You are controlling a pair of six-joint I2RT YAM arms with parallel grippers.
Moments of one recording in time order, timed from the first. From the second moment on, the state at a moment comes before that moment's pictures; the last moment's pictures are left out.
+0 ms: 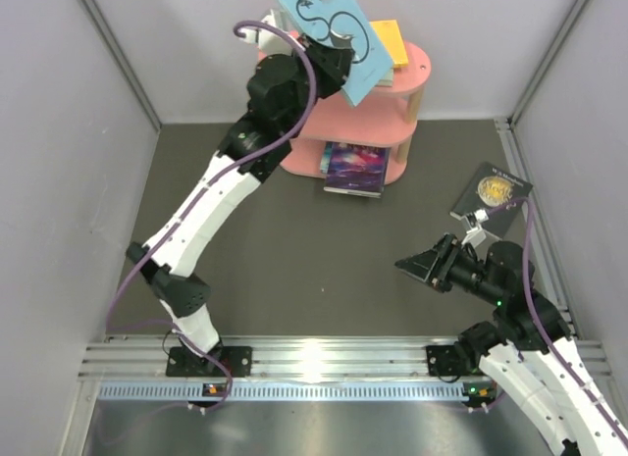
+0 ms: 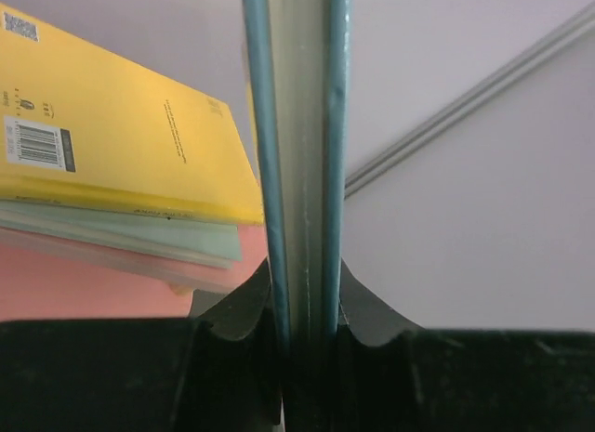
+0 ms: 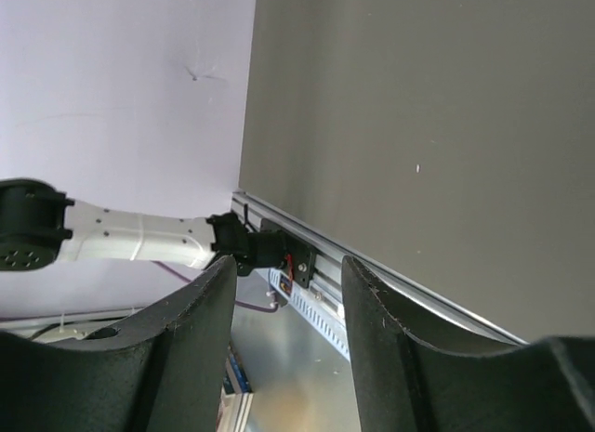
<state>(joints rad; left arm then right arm) -0.72 1.79 2.12 -0.16 -0.36 -0.81 0.44 0.36 0.61 -0.56 -0.40 1.03</state>
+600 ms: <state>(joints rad) -0.58 0.92 0.92 -0.04 0.36 -0.94 0.44 0.68 0.61 -0.12 -0.58 1.03</state>
